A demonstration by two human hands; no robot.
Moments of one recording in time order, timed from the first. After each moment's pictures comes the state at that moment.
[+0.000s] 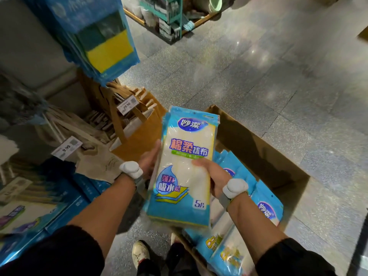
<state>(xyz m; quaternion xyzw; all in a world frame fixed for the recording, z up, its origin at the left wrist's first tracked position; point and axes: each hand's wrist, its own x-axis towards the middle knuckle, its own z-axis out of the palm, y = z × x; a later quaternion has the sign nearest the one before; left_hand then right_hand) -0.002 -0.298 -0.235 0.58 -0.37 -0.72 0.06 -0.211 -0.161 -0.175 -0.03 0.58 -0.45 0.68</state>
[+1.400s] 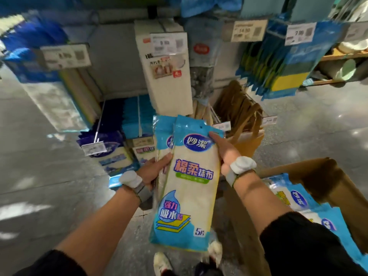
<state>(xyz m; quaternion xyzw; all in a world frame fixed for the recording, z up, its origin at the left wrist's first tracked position) 0.398 -0.131 -0.145 0.56 -0.24 -0.67 0.43 0.169 -0.220 -0.084 -0.24 0.56 -0.34 0.72</state>
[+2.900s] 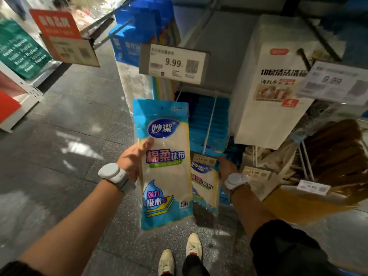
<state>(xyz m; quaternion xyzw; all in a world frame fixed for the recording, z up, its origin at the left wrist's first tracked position) 0.599 -0.112 -0.125 0.49 -0.11 -0.56 0.66 0.377 -0.309 -0.204 -0.66 0.57 0.02 0.50</state>
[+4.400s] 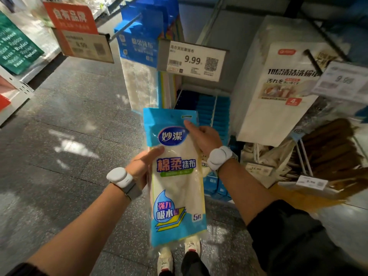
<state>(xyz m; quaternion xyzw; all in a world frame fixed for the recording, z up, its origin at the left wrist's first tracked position) 0.577 -0.096 -0.115 0.55 -0.06 -0.56 0.62 0.464 -0.276 -0.093 -0.62 0.47 -0.14 0.61</state>
